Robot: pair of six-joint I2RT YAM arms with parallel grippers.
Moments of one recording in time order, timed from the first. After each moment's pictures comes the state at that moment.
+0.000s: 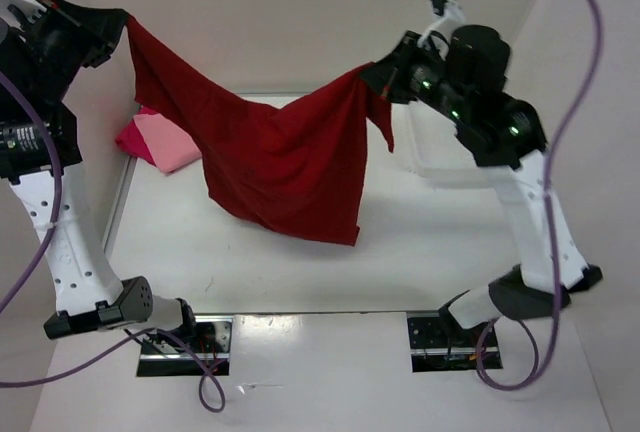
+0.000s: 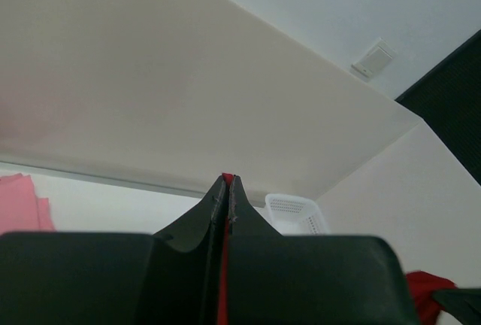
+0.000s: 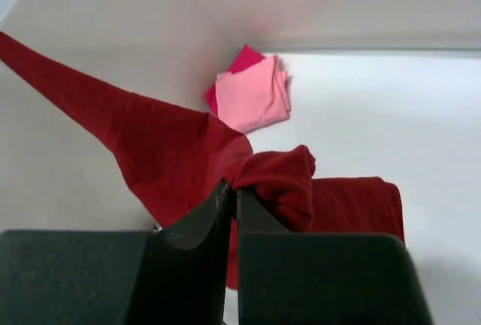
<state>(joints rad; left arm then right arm) 0.29 1.38 2.16 -0.60 0.43 -0.66 0.53 1.40 2.10 -0.83 -0.04 0.55</state>
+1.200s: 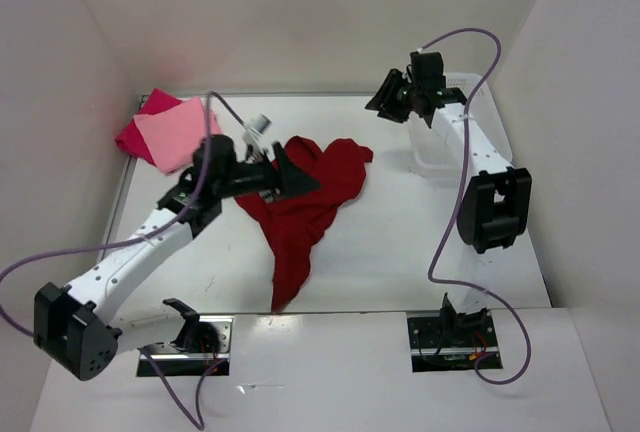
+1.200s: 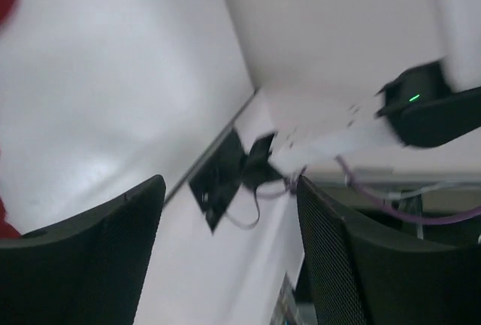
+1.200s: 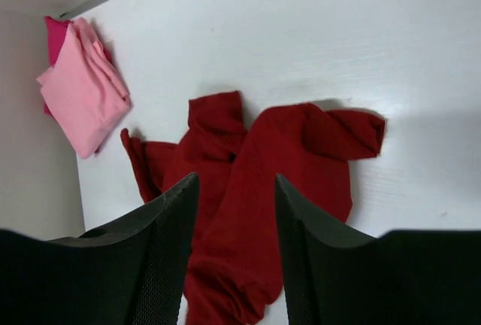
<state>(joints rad) -0.46 1.13 1.00 -0.08 0.63 -0.93 0.17 1.91 1.78 -0.49 -0.28 0.62</state>
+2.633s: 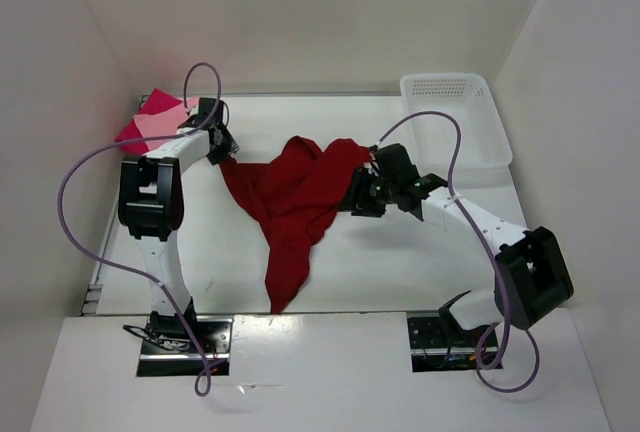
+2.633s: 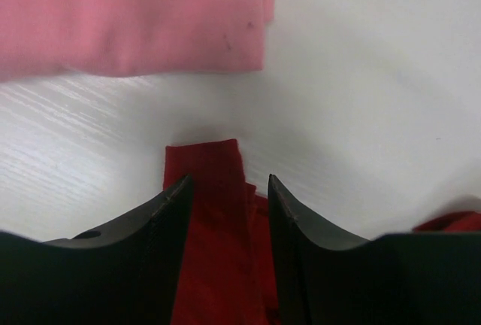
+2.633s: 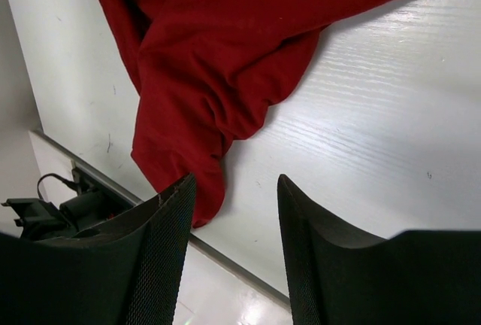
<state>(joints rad) -0.05 2.05 1.51 -0.39 -0.17 -0.65 0.51 1.39 0.92 -0.35 -0.29 0.70</state>
